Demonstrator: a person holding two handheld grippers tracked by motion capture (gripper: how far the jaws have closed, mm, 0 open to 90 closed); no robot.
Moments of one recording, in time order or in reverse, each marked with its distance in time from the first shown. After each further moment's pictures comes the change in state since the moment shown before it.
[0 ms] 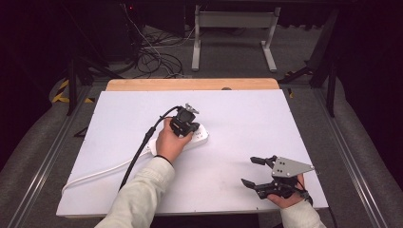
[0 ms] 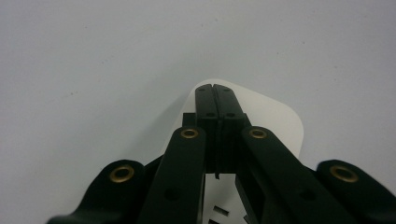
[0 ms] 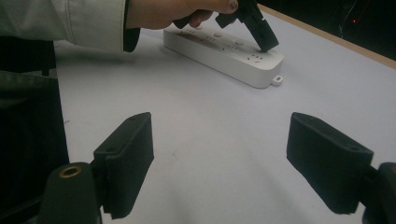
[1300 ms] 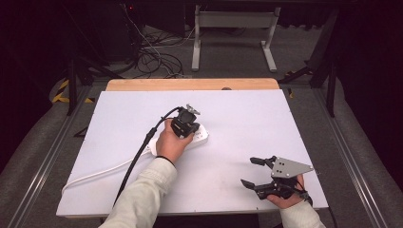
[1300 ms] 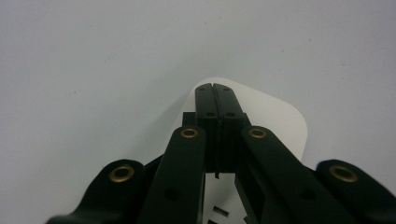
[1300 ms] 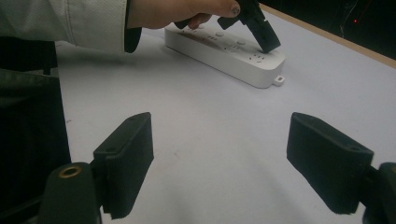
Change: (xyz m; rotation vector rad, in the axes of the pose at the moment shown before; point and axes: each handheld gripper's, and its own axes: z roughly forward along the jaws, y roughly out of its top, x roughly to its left) left arm -0.007 0.001 0.002 0.016 0.051 0.011; right arm 0.002 0.000 0.001 0.003 0.002 -0.004
